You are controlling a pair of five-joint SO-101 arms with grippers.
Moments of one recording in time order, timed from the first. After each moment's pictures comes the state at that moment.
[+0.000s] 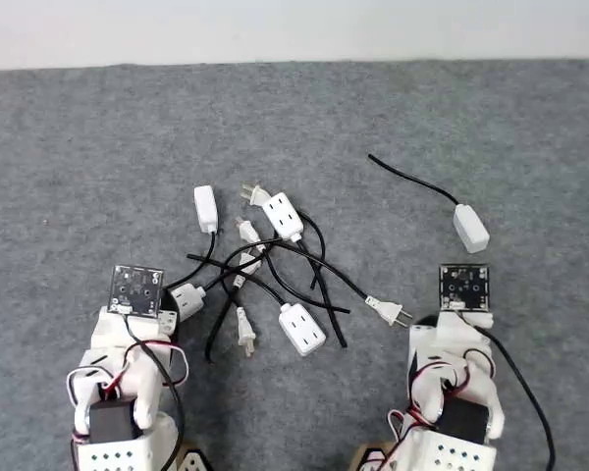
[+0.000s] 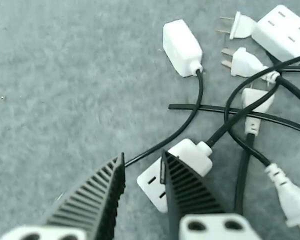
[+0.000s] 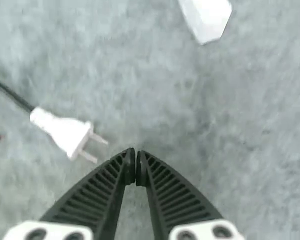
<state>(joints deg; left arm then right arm) -9.9 -103.3 96.5 60.4 -9.0 12.8 -103.1 95.0 62.8 12.5</state>
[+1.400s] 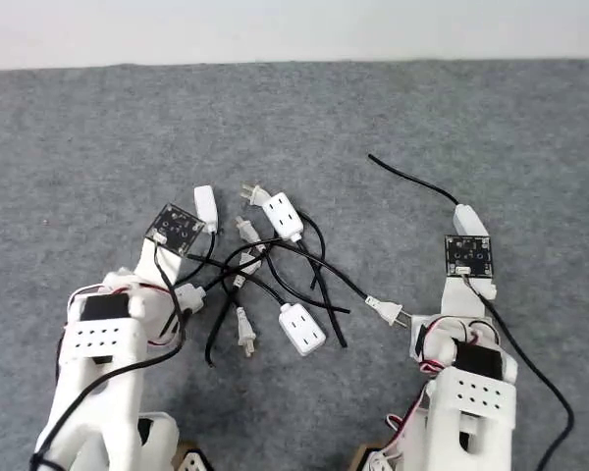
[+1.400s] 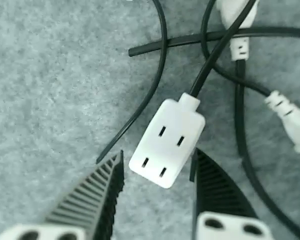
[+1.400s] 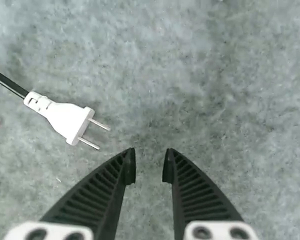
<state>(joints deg) -8.8 -36.4 65.3 53.8 -31.1 12.9 -59.0 79.6 51.0 10.9</state>
